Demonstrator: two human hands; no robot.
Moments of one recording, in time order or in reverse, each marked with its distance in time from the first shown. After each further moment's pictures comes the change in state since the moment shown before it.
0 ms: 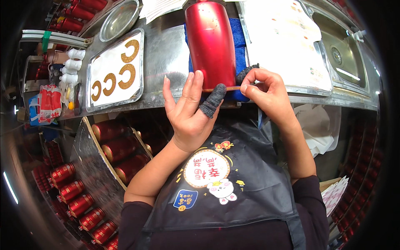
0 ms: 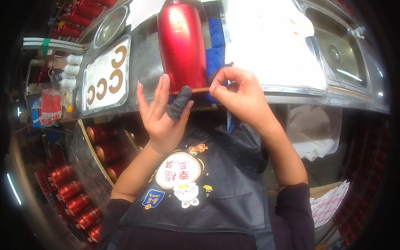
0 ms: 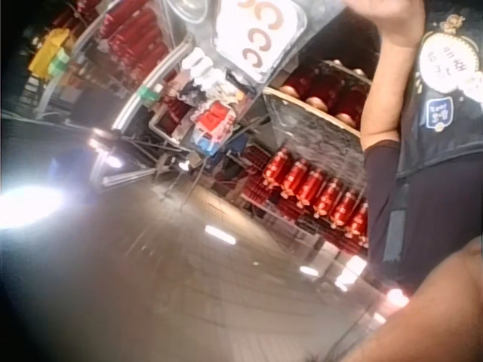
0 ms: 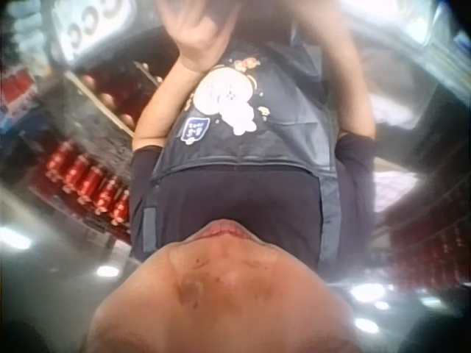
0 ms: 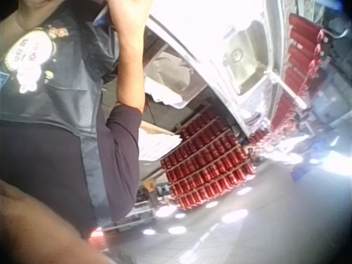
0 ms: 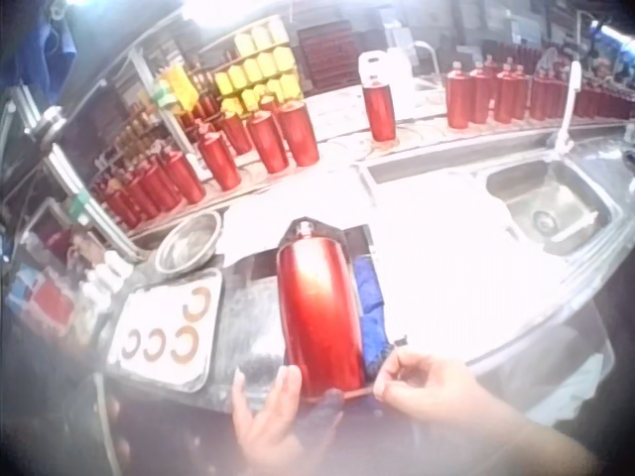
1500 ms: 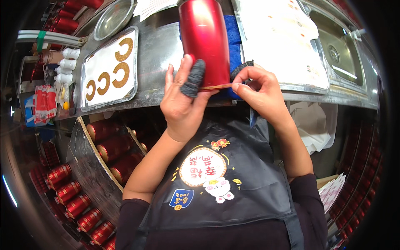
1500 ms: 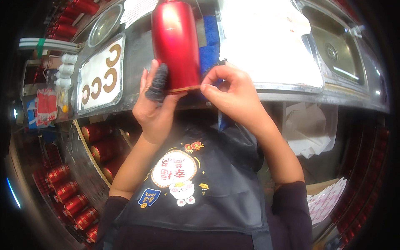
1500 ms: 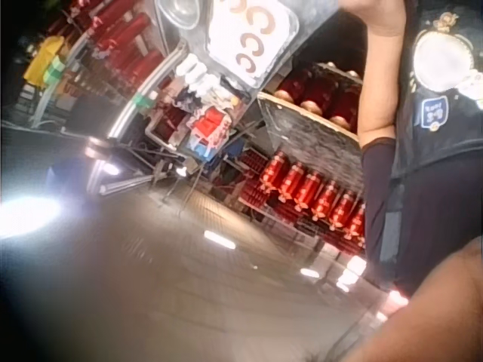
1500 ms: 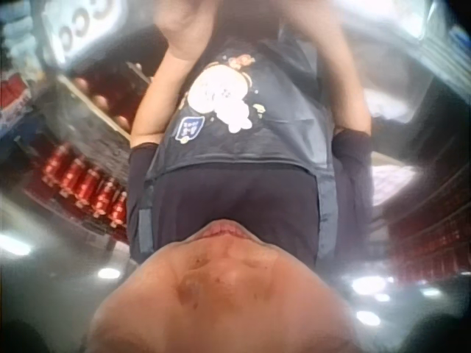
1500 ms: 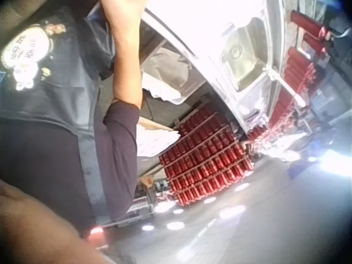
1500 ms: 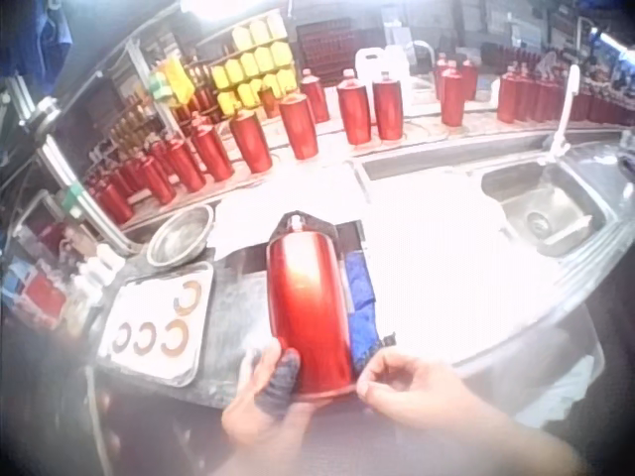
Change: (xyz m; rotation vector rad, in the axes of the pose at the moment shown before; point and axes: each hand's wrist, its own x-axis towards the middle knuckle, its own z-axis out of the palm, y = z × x) left_hand 0.013 -0.012 0.015 -0.288 0.102 -0.171; right_hand -0.003 0.002 0.006 -0.151 0.050 -0.049
